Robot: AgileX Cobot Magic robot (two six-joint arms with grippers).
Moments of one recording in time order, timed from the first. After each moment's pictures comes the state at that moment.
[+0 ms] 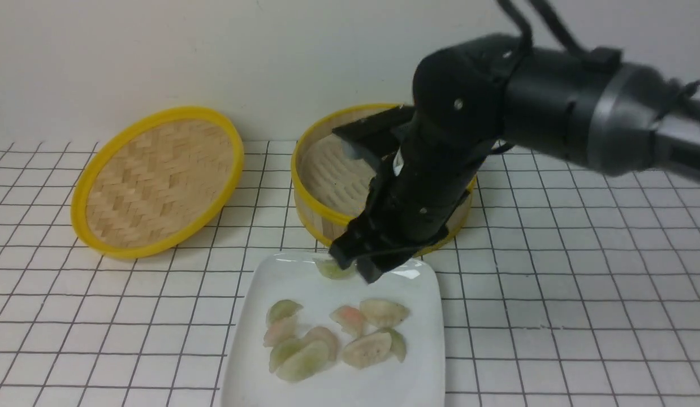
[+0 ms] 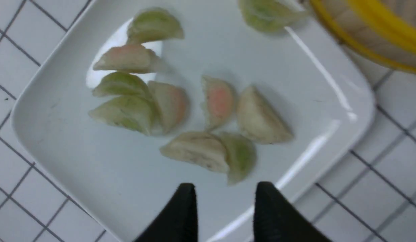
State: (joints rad) right arm 0.70 1.80 -1.63 0.06 1.21 0.09; left arm -0.18 0.39 -0.81 0.20 1.25 -0.17
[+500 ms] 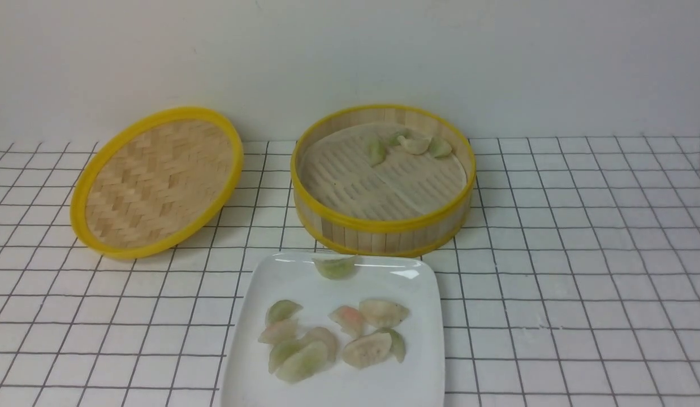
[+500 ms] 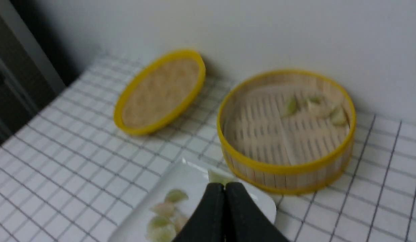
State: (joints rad) right arm 0.70 0.63 -0.96 -0.12 0.79 0.34; left arm -0.18 0.39 -0.81 0.12 1.13 -0.17
